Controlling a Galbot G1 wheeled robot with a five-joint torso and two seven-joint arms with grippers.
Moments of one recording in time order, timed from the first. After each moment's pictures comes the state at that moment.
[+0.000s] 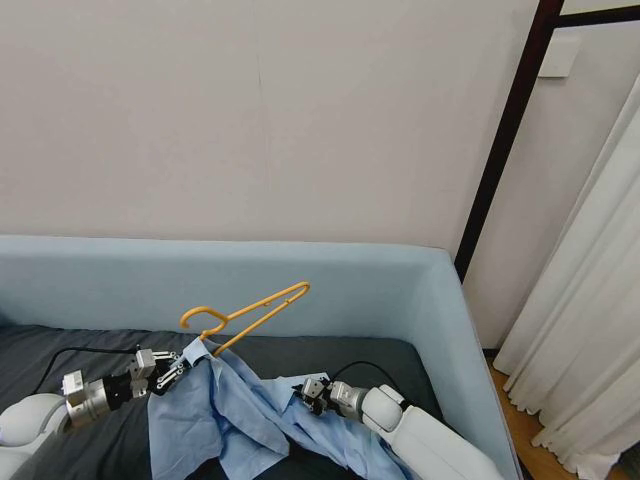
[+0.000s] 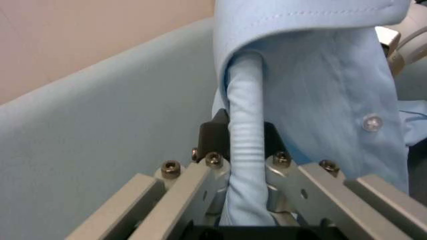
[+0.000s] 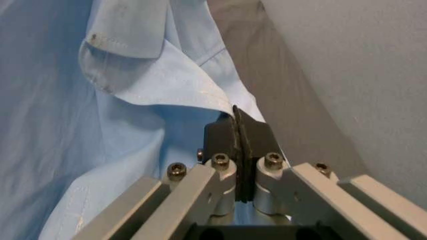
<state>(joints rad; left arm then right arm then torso) 1.02 -0.67 -0.38 -1.31 -0.69 -0.43 0.97 -0.50 1.28 -0.46 0.98 0.07 0.10 -0.42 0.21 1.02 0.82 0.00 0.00</state>
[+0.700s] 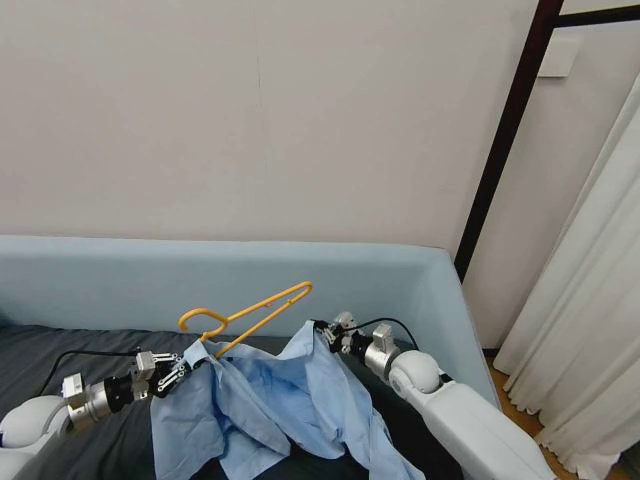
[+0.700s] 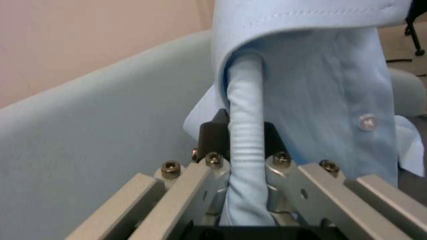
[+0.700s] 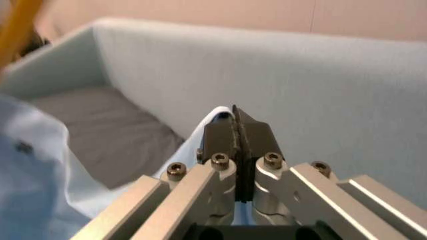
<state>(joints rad) 1.01 -0.69 -0.37 -1.29 -0.73 -0.45 1.03 -0.52 1.15 -0.23 1.32 0.69 -0.03 -0.31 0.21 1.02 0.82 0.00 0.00</state>
